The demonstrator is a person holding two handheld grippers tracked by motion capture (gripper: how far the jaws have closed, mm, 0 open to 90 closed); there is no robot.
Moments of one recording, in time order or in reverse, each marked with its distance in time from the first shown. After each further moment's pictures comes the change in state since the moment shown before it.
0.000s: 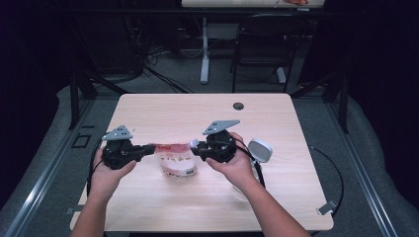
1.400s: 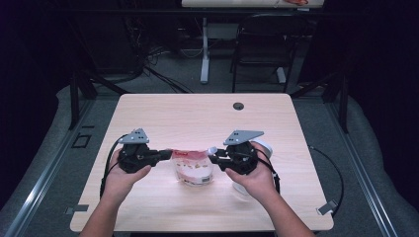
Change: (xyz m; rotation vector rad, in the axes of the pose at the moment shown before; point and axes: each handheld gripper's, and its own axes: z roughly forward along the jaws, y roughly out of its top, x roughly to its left) left arm -0.034 0.013 0.020 0.012 -0.122 0.046; right arm 0.003 -0.029 -0.051 -0.002 -0.060 0.005
